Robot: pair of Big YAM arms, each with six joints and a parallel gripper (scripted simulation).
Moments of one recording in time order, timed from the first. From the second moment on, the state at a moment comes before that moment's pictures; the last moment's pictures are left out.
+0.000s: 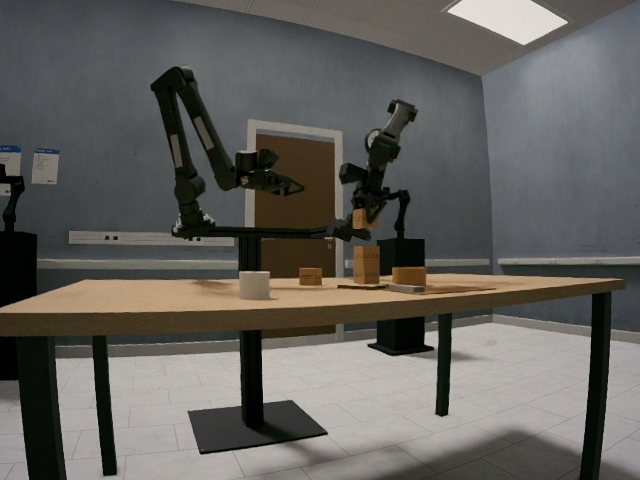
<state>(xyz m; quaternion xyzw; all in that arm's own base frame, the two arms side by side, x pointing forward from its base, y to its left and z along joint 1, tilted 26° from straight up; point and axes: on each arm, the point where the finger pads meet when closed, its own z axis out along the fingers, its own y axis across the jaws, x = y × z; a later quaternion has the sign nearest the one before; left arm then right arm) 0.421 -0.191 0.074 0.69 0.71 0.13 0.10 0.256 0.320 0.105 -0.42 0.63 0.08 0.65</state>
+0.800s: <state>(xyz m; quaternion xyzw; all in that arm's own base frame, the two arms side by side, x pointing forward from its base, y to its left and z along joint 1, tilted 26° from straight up) 0.430 -0.197 0.084 0.70 0.69 0.13 0.10 0.256 0.320 0.105 -0.42 0.63 0.08 0.65</state>
